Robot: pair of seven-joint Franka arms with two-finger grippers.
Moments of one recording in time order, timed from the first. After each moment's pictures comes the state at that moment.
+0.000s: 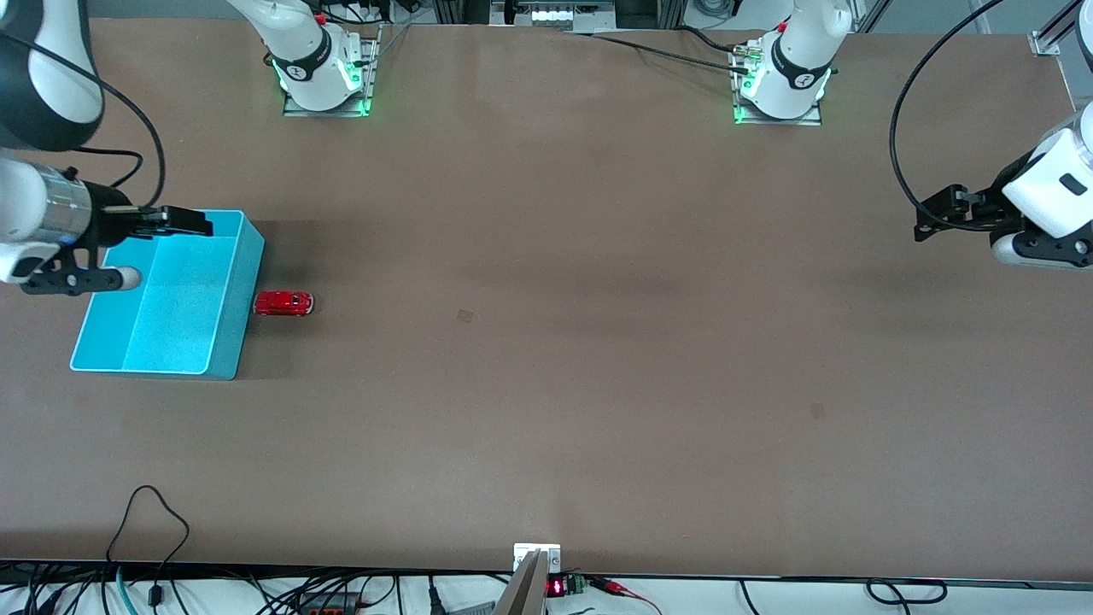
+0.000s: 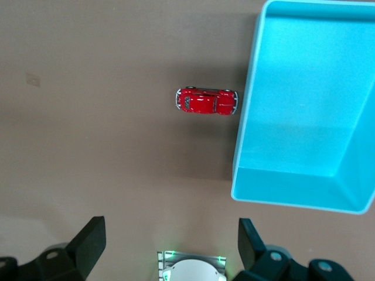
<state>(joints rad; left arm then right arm) -0.01 0.03 0.01 -1.65 0.01 1.66 0.06 -0.06 0.19 0.06 -1.64 0.06 1.53 -0.07</state>
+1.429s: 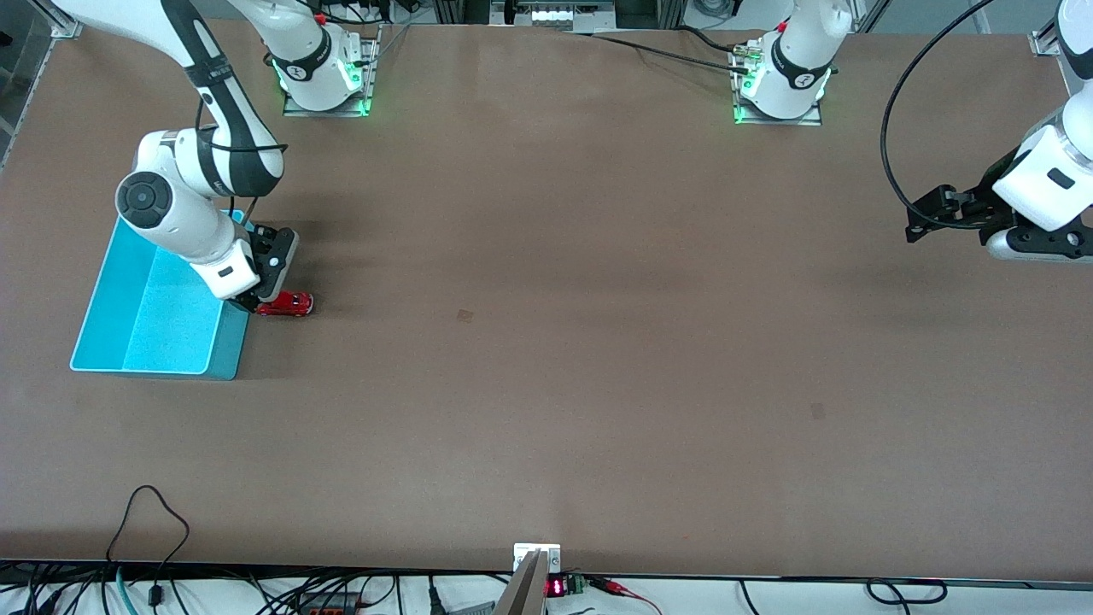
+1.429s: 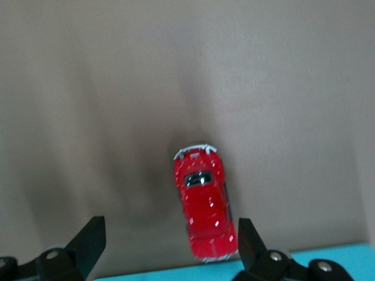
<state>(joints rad) -0.05 0.00 0.04 -1.70 0.01 1.69 0.01 -0.12 0.24 0.16 -2.30 -0.11 2.50 -1.27</state>
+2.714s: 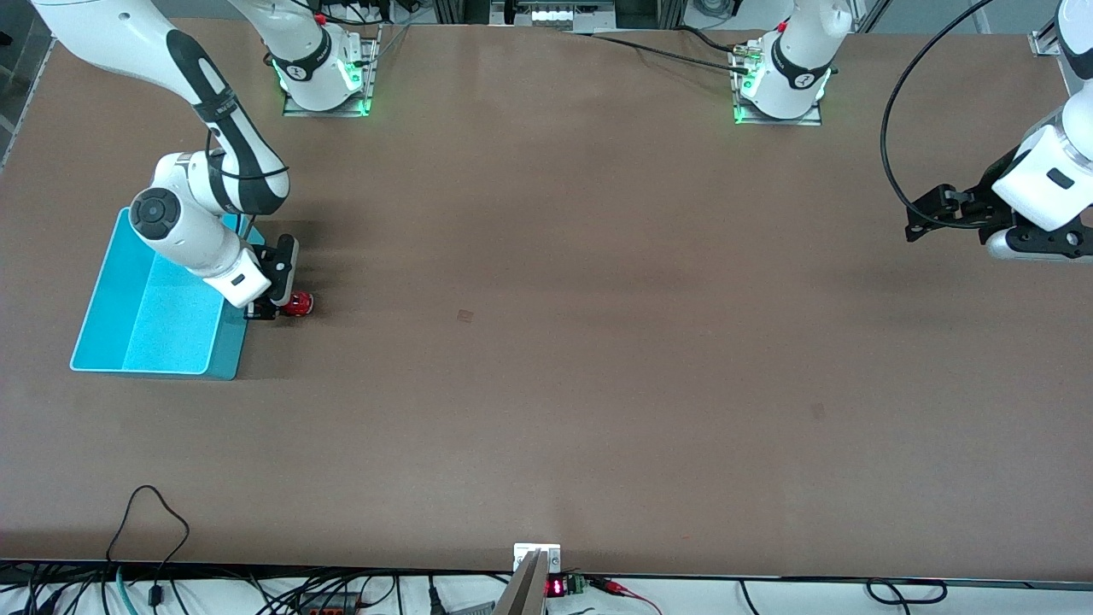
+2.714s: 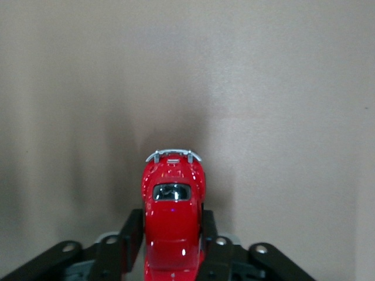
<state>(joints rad) -0.05 0.00 0.04 -1.70 0.01 1.68 0.01 -0.16 0.34 0.16 -2.30 -0.11 2.66 -1.47</state>
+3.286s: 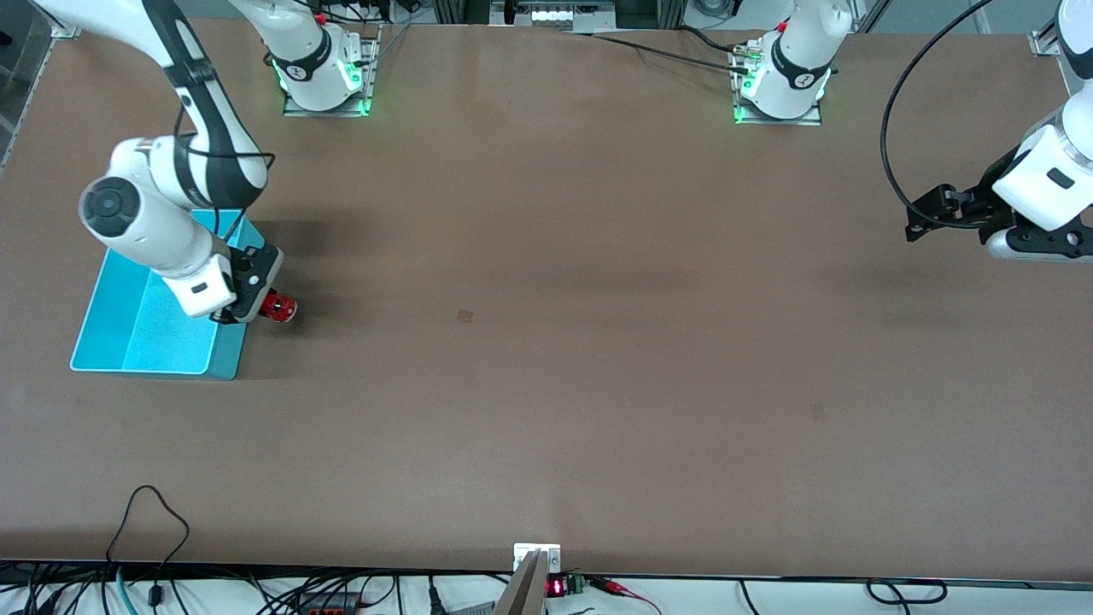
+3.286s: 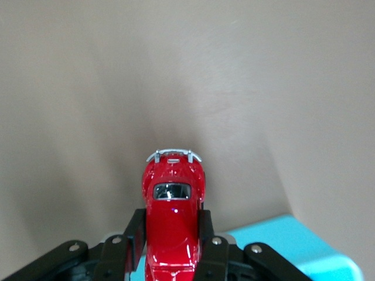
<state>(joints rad) -0.05 0.00 0.04 -1.70 0.01 1.68 0.01 -0.16 0.21 0.21 -2.08 -0.07 2.28 -1.09</state>
